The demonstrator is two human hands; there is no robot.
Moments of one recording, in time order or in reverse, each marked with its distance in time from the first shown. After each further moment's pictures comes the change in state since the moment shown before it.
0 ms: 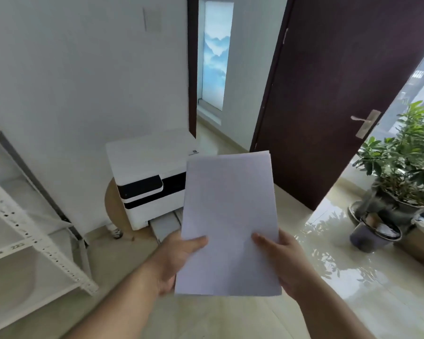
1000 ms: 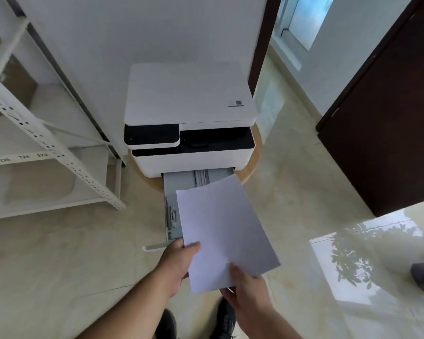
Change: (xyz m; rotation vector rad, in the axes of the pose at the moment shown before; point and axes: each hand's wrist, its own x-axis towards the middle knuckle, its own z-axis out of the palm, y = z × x) left_hand 0.146 -0.136 0.010 -0.189 0.627 -0.363; right_hand 0.130 0.153 0.010 0.174 -0.071 0.582
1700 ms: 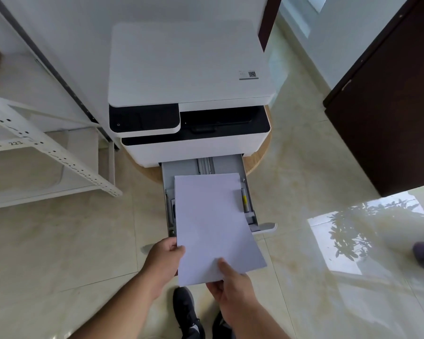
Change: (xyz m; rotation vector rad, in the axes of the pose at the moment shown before) left_hand 0.078 -0.024 -0.061 0.287 -0.017 0.022; right_hand 0.072 0.053 0.042 0.143 0.134 0.258
